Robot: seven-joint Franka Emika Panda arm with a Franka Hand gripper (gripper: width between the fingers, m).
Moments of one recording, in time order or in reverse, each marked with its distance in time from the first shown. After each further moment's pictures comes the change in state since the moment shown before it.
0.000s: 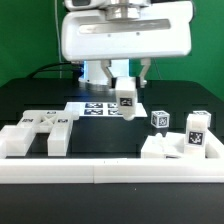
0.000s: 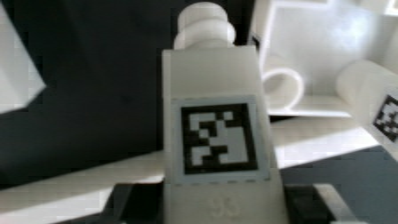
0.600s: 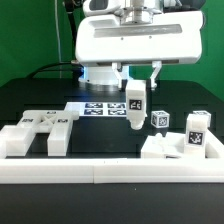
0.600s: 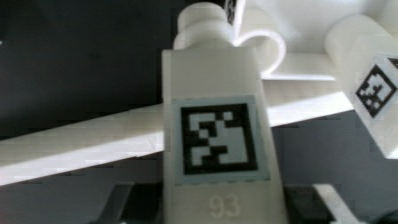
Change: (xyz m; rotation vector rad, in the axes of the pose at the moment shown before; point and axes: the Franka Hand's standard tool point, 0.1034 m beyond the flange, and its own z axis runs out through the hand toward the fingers) arm -0.002 -0.016 0.004 -0.007 0.251 -0.008
